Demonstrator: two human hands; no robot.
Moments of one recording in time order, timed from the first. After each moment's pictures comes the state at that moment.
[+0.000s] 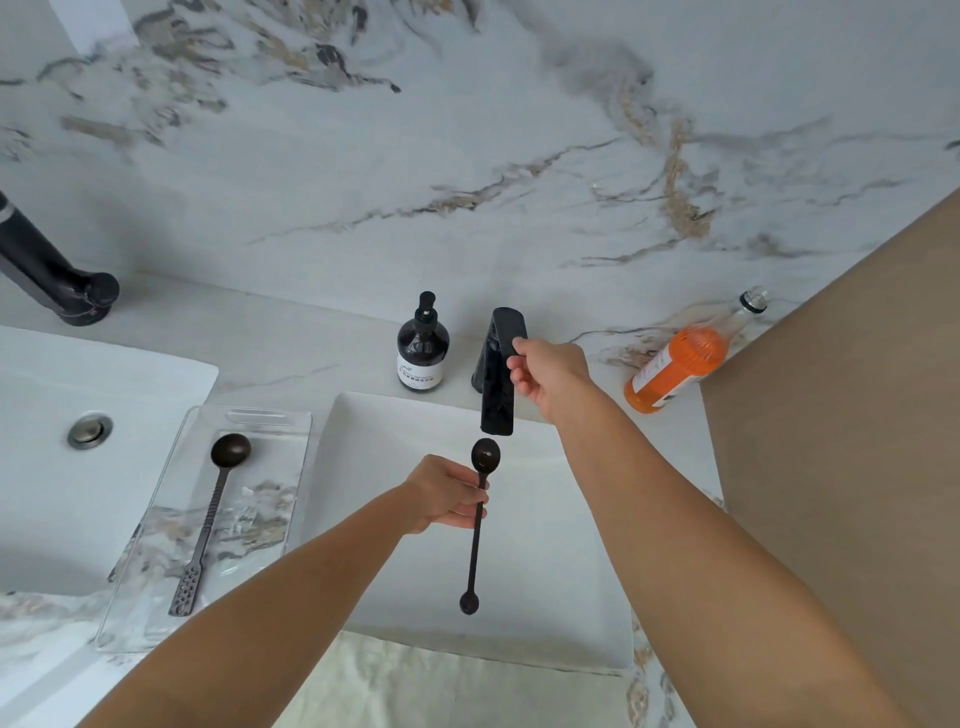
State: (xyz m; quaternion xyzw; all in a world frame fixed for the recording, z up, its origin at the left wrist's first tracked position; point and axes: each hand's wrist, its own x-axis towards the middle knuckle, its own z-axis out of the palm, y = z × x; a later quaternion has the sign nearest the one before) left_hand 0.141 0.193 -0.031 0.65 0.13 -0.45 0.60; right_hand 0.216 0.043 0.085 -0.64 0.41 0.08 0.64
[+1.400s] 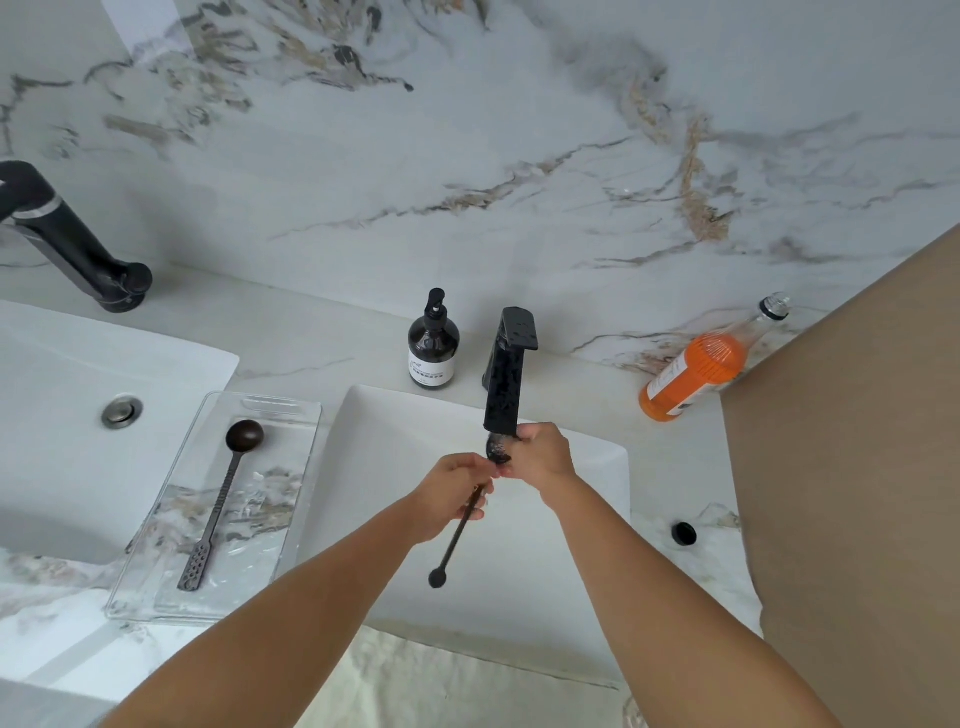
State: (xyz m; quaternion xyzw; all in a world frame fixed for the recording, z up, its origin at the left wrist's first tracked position) left_hand 0.128 0.175 -0.028 0.62 0.14 -0.39 0.67; right_hand 0.148 0.036 -0.004 -0.81 0.26 0.17 0.50
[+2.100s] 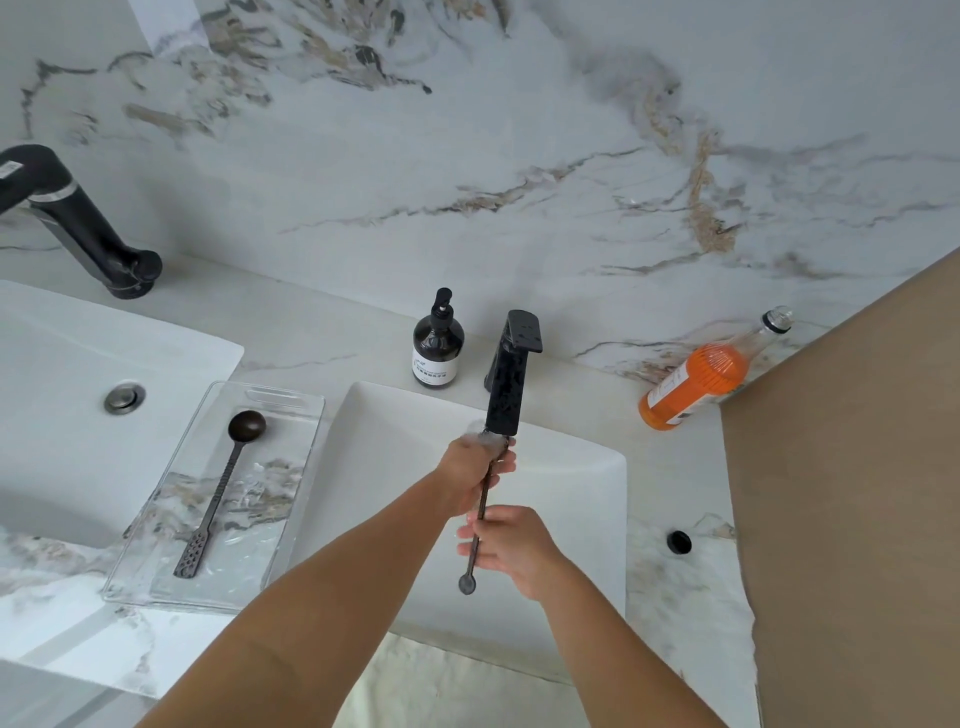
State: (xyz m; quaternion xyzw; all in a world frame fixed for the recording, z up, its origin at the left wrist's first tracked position) left_hand 0.148 0.143 -0.028 0.54 0.21 -0.32 0.75; right_hand 0.066 0.054 -0.028 -0.65 0.31 0.30 0.63
